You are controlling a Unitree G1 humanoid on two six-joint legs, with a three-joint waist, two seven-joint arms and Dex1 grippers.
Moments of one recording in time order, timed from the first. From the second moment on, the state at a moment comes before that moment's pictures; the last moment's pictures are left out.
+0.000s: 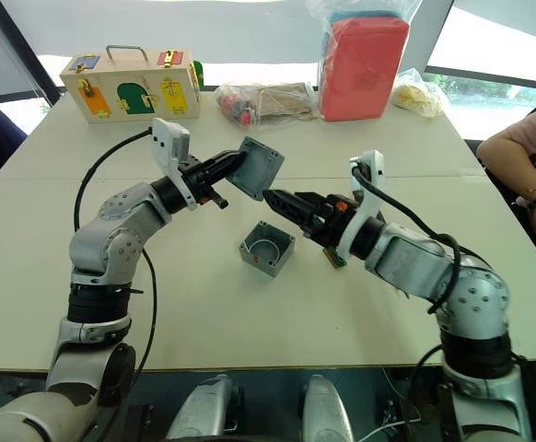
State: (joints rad) left arm -0.66 0.23 0.06 -0.08 -0.43 0.59 -0.64; right arm -0.47 -0.52 -0.09 -0.44 1.65 0.88 -0.27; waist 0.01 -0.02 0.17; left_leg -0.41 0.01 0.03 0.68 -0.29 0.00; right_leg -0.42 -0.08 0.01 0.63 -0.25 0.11
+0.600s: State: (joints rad) left arm -0.64 0.25 0.04 -0.08 -0.43 0.56 -0.65; right arm -0.48 -0.46 -0.04 -0.43 1.60 0.85 -0.29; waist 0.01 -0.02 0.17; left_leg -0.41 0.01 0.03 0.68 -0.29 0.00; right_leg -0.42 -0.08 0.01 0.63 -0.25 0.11
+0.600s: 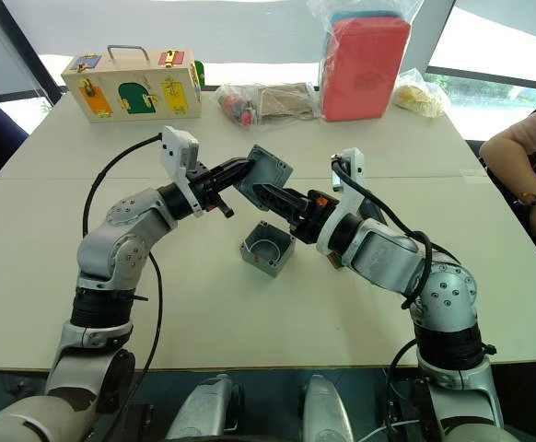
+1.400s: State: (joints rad) left arm -0.63 0.77 0.05 -0.02 -0.64 0.76 -1.20; right arm -0.40 -0.92 0.32 -0.43 0.32 0.15 0.44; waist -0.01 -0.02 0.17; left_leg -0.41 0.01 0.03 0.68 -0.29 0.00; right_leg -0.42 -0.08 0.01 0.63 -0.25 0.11
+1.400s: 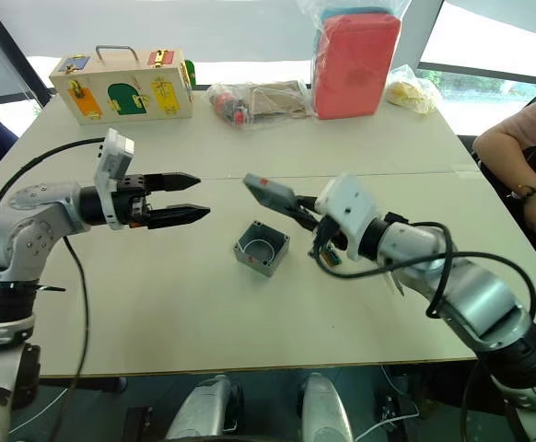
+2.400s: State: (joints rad) left arm -0.76 0.80 -0.03 0.23 -0.44 0.53 -1.42; right arm -0.42 -0.71 0.42 0.01 -0.90 -0.58 0.06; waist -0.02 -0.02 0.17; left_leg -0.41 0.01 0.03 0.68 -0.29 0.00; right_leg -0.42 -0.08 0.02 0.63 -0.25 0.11
